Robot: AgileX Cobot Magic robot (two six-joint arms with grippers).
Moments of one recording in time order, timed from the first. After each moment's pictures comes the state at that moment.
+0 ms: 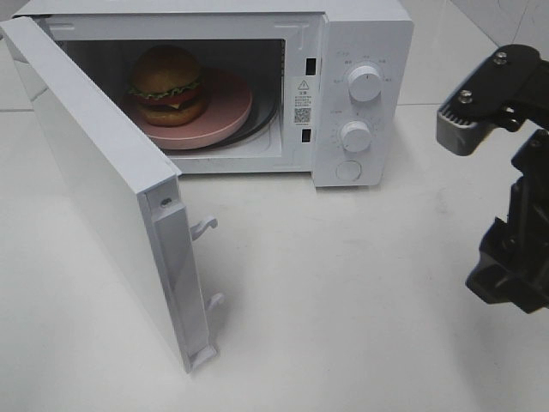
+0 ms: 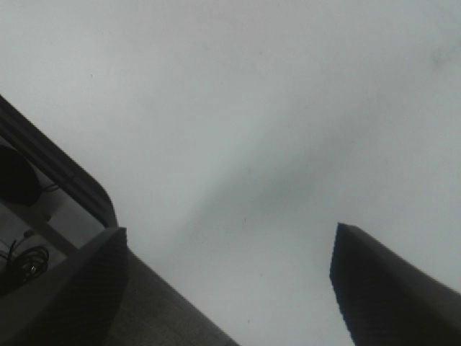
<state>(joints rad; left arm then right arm) 0.09 -0.01 -0.52 -0.08 1.08 0.05 0.62 1.13 -0.83 -0.06 0.97 -0.14</state>
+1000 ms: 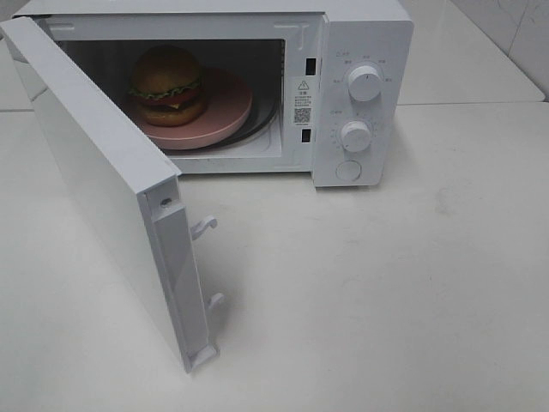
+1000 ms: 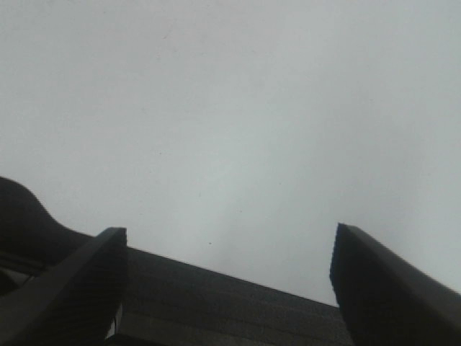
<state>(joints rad) 0.09 -0.01 -0.52 -0.08 1.08 0.05 0.31 0.54 -0.62 -0.12 1.11 0.01</state>
